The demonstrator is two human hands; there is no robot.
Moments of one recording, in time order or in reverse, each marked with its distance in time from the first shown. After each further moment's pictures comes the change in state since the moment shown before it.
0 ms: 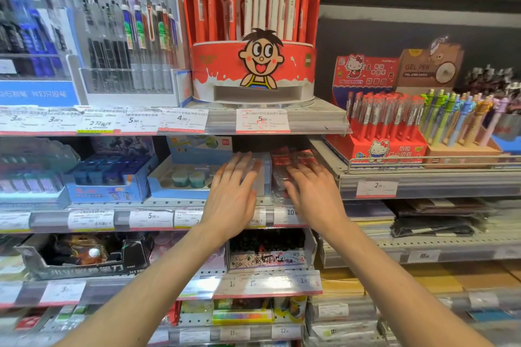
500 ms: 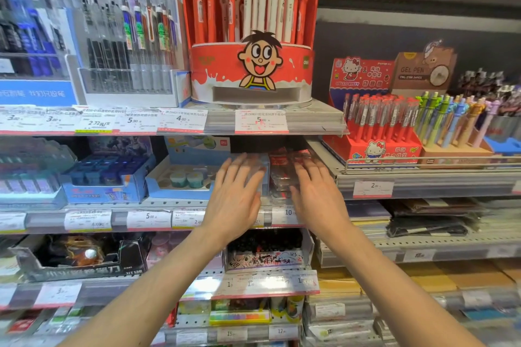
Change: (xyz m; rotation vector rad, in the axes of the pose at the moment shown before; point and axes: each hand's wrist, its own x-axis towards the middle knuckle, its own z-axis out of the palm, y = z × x) left_hand -0.002 0.010 -0.007 0.056 0.085 0.094; right_hand -0.011 -0.001 -0.009 -0.101 0.046 -0.008
